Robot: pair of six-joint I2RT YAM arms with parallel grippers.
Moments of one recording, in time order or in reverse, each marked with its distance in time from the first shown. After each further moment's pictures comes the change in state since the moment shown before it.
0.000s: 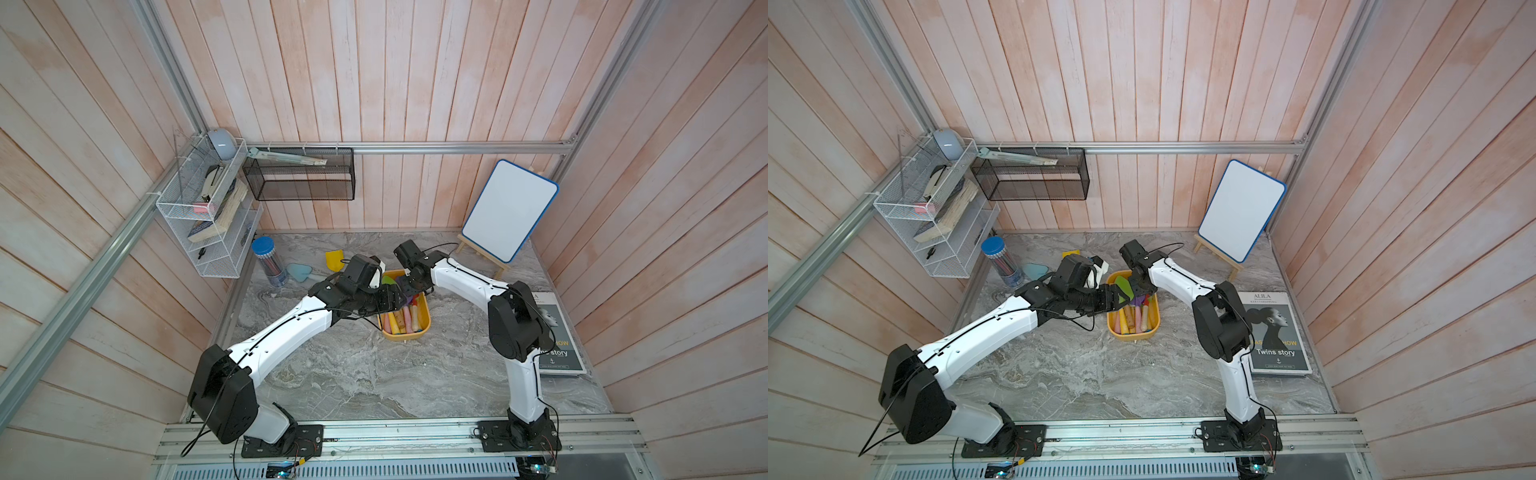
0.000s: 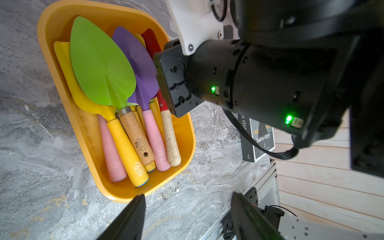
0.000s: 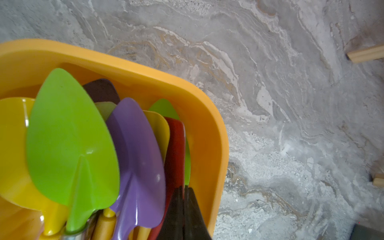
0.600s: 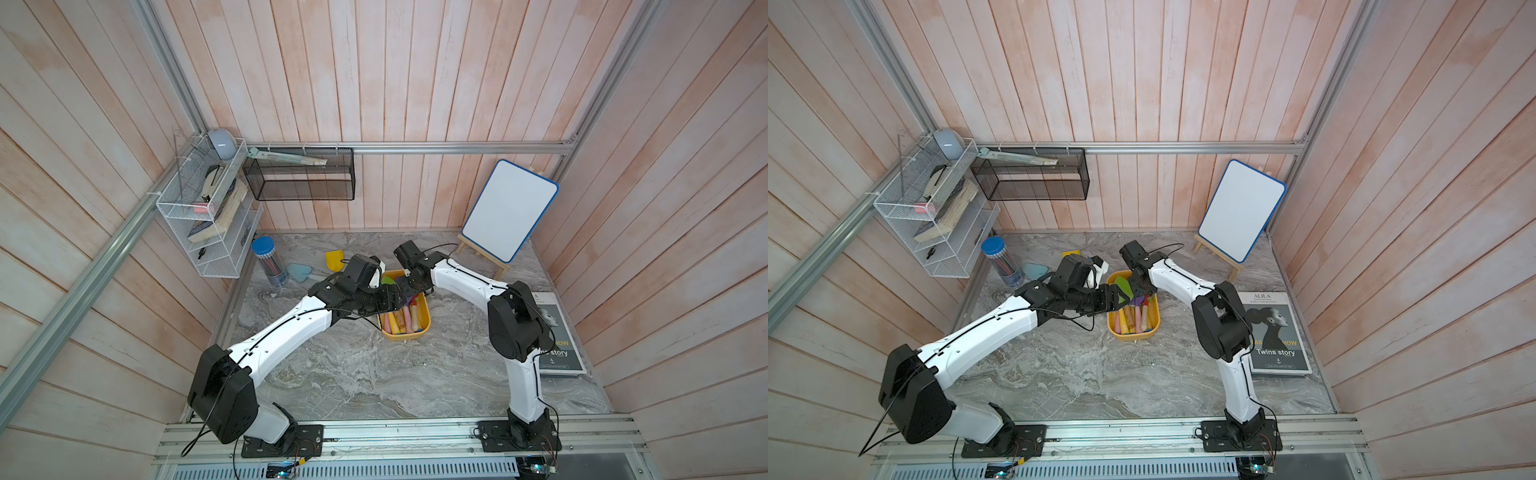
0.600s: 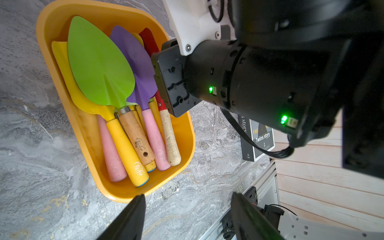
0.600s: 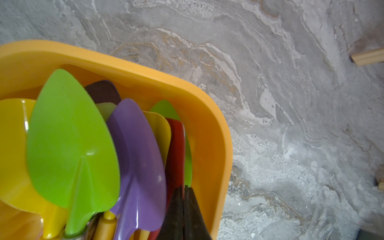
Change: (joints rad) left arm 0.002 0.000 0.000 0.000 0.007 0.003; right arm -0.001 0.000 -0.011 0.021 -0.001 -0.004
